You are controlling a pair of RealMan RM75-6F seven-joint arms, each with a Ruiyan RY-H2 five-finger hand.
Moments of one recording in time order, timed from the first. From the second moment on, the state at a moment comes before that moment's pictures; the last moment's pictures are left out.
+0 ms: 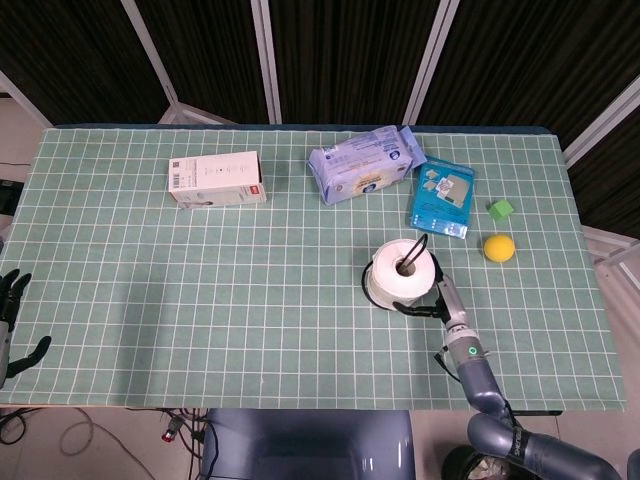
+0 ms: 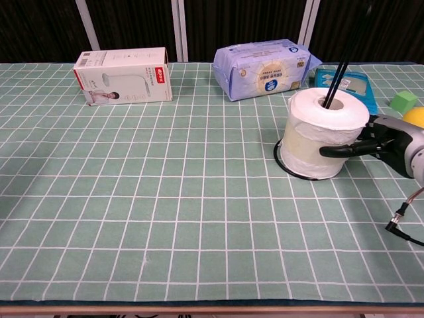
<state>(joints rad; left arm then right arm) -0.05 -1.10 -0.06 -1.66 1.46 1.53 0.13 0.46 -1.65 0.33 -1.37 -1.04 0.88 0.59</state>
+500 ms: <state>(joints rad) -0.05 -1.10 -0.06 -1.66 1.45 1.52 0.12 0.49 -1.71 0.38 -1.32 -0.98 0.89 0.57</state>
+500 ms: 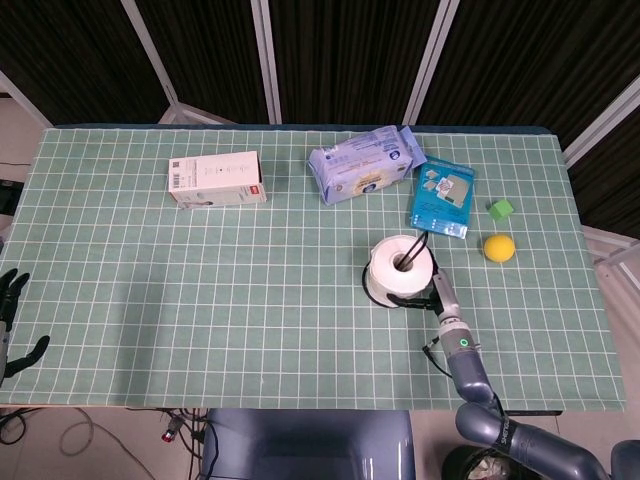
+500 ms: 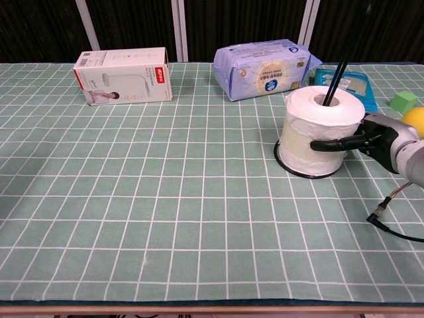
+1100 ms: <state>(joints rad) -0.05 -1.09 -0.06 -1.66 1.45 1.52 0.12 0.47 -1.70 0.42 -1.37 -1.01 0.96 0.58</state>
